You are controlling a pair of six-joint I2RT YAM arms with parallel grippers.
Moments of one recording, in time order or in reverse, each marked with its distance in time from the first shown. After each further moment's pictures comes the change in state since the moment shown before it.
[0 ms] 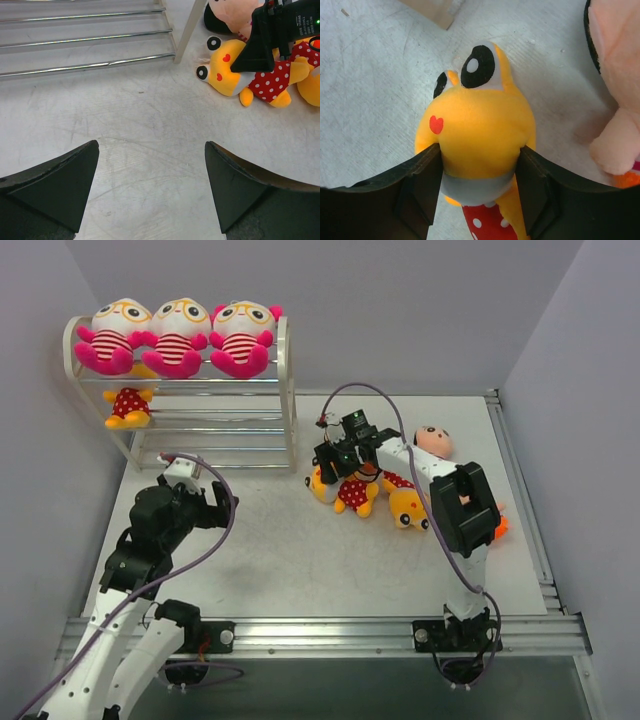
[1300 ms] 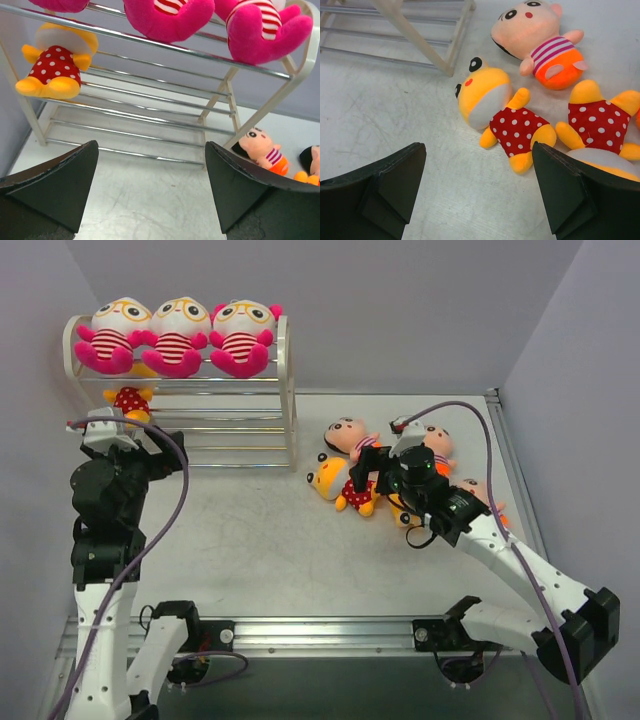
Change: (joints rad) left arm 0.328 0.124 0.303 0.154 -0.024 -0.100; right arm 0.115 -0.914 -0.559 0.170 0.453 0.420
